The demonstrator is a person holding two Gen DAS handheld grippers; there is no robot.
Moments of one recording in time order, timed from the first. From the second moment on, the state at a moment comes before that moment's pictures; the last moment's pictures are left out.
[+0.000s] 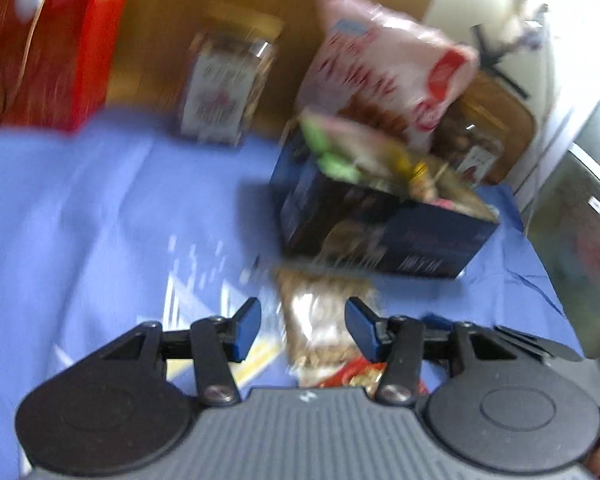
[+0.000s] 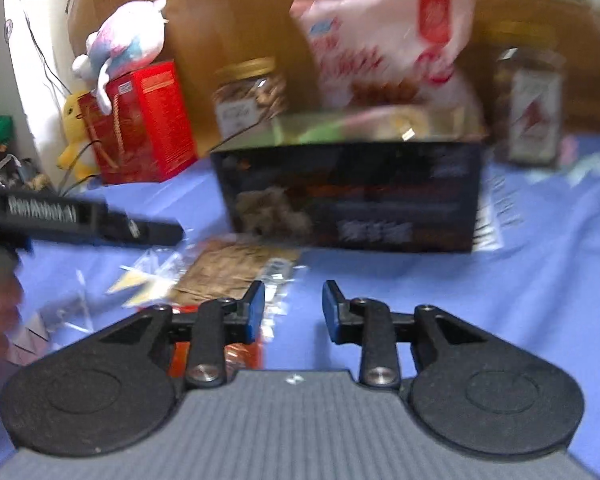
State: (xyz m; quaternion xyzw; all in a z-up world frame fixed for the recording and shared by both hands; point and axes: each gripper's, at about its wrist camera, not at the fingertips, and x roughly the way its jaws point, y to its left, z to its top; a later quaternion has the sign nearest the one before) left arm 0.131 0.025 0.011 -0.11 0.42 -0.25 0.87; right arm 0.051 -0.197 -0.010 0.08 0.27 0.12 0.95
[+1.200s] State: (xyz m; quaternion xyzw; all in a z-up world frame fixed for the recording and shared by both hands) left arm 0.031 0.157 0.005 -0.14 0.39 -0.24 0.88; right arm -0.045 -0.049 -0.024 -0.13 0.25 0.28 0.92
